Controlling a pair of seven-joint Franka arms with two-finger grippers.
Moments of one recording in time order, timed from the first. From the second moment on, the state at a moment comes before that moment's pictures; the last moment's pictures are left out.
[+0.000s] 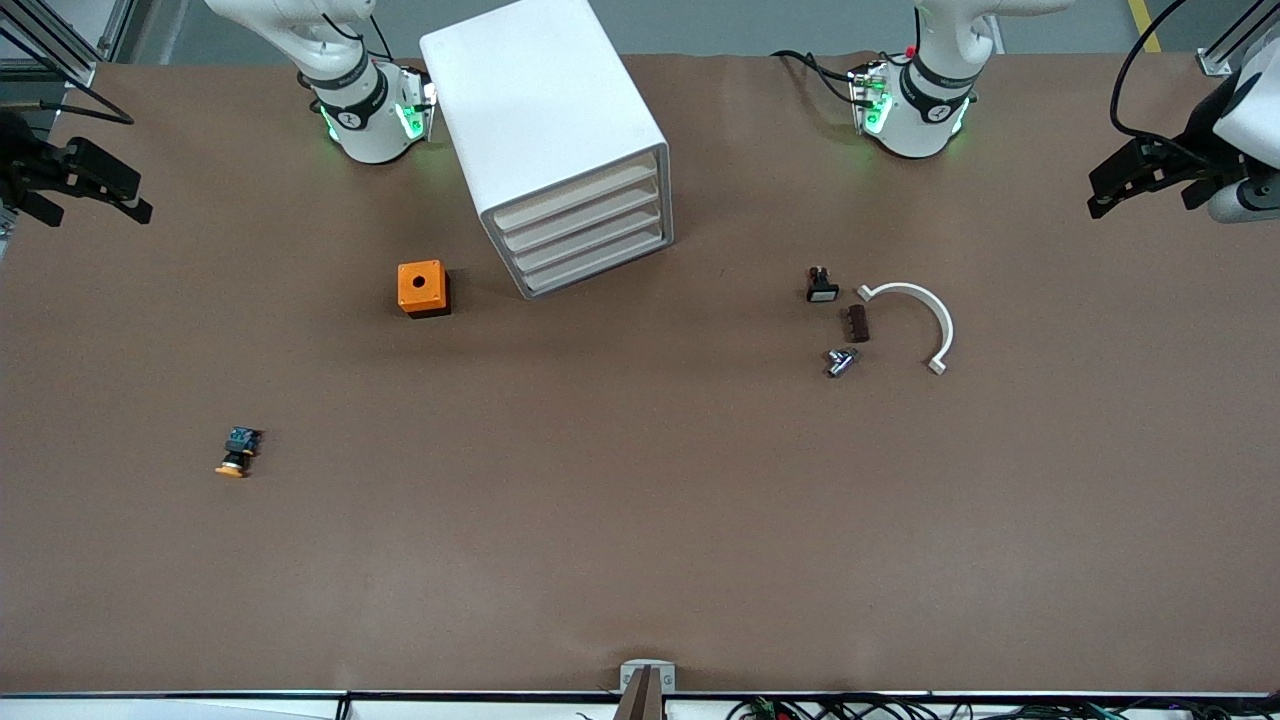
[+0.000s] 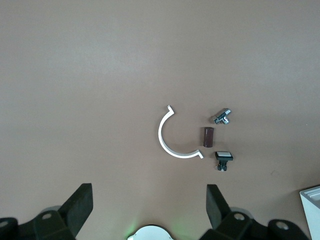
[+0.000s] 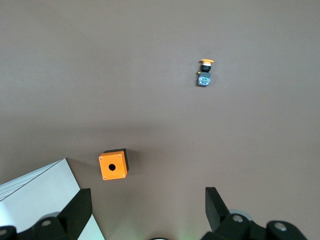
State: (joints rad) left arm -0.07 -0.13 -0.02 -1.65 0.04 1.47 -0.14; right arm -0.03 -0.14 -0.01 -1.66 0.03 1.50 -0.05
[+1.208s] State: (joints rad) left arm -0.13 0.23 -0.06 -1.60 0.02 1.64 -0.46; right arm -0.04 -0.13 -0.03 -1.66 0.03 1.50 -0.05
